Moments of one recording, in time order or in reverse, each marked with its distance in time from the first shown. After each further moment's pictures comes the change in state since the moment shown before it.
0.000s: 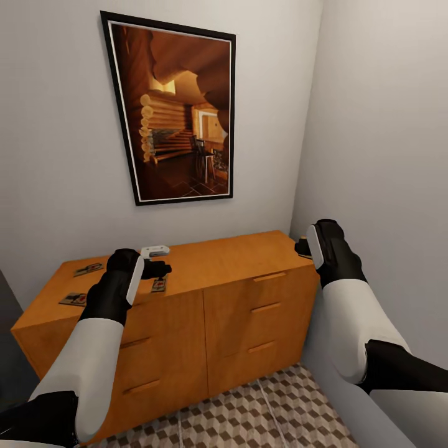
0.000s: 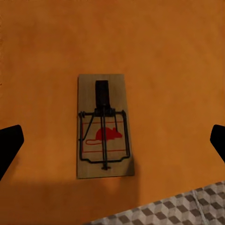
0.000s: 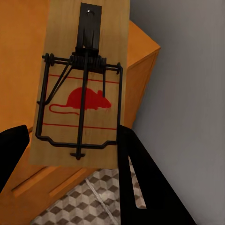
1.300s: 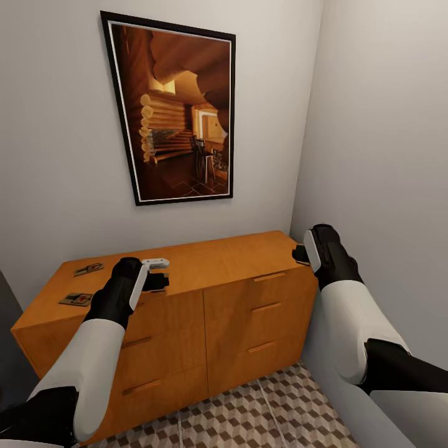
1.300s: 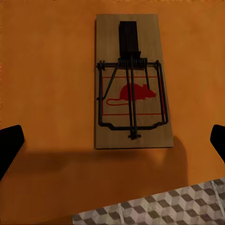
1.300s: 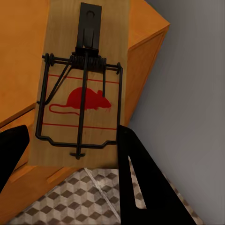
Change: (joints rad) left arm 0.000 0.009 0.004 0.130 -0.001 -0.011 0.062; right arm 0.003 0.000 0.000 0.062 -0.001 0.000 0.001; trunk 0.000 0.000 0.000
